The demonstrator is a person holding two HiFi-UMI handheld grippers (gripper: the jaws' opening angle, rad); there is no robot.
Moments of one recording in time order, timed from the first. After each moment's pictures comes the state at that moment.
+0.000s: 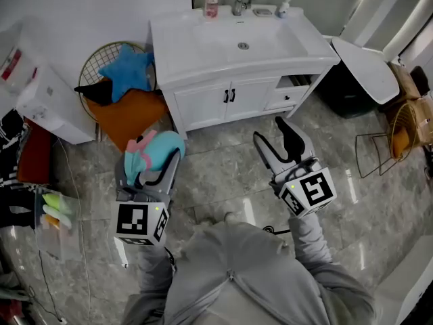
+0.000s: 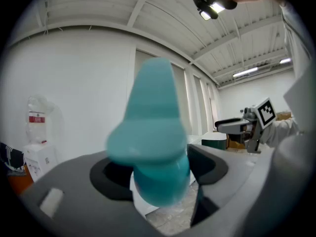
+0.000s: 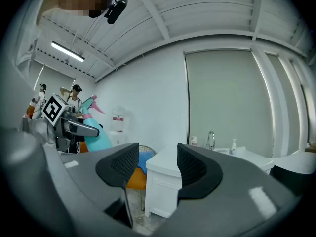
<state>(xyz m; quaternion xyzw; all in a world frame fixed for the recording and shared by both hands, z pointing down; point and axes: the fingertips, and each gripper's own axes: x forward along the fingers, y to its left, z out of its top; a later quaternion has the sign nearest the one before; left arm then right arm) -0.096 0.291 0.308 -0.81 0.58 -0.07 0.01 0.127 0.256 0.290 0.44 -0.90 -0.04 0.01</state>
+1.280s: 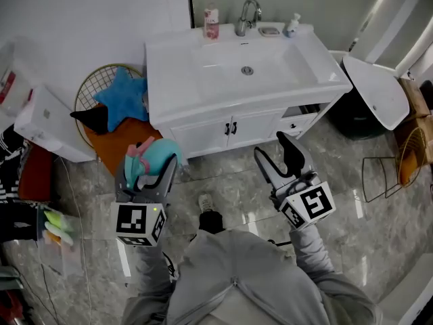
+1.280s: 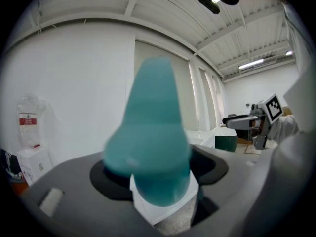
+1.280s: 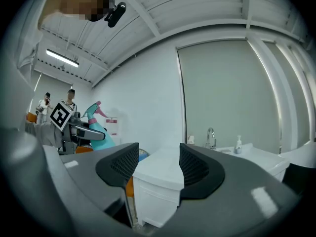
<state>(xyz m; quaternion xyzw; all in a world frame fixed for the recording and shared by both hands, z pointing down) -0.092 0.126 0.326 -0.80 0.60 -0.10 0.01 0.148 0.106 0.307 0.42 -0.91 -0.01 -0.01</state>
